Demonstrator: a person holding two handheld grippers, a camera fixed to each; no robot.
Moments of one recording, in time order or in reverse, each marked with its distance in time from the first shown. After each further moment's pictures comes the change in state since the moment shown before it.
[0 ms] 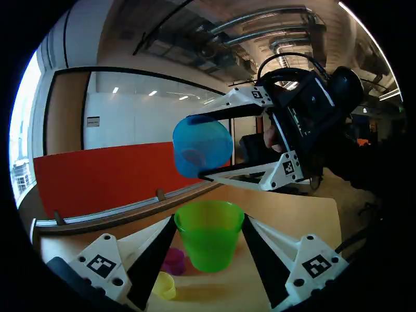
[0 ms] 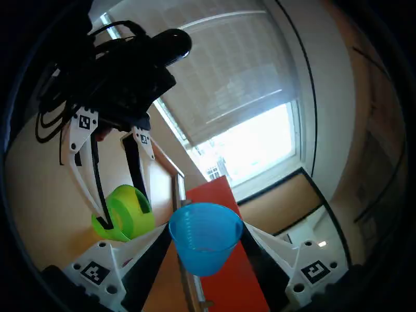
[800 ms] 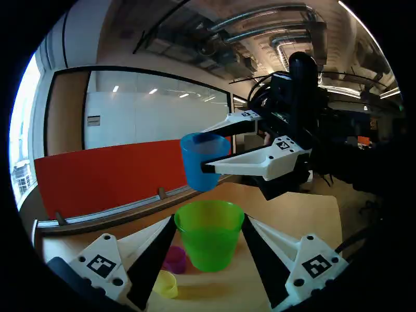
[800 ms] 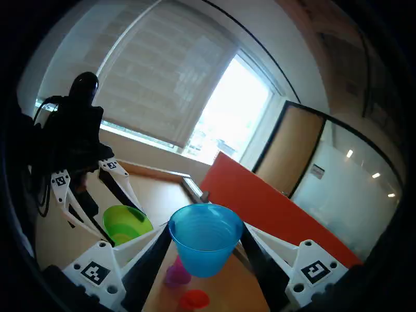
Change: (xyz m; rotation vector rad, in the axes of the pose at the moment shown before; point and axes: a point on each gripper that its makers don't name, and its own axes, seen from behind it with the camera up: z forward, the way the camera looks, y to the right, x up) left arm 0.000 -0.003 -0.001 0.007 -0.019 0.008; right arm -0.033 -0.010 -0.015 0.021 -0.055 0.625
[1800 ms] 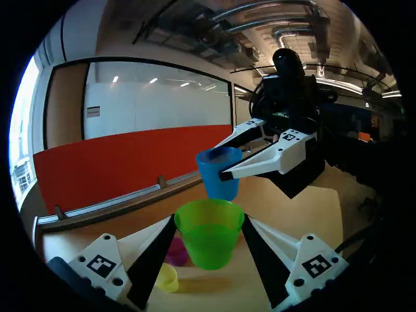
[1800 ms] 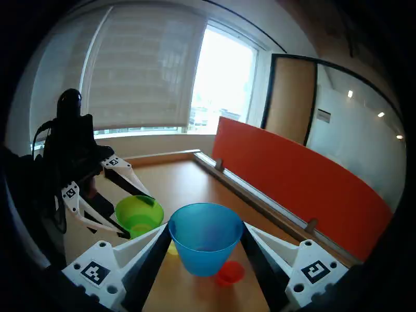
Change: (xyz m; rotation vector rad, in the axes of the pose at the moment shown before) left arm -0.021 -0.007 0.005 0.001 -0.084 -0.006; right arm -0.050 -0.017 -0.018 0.085 -0.174 0.285
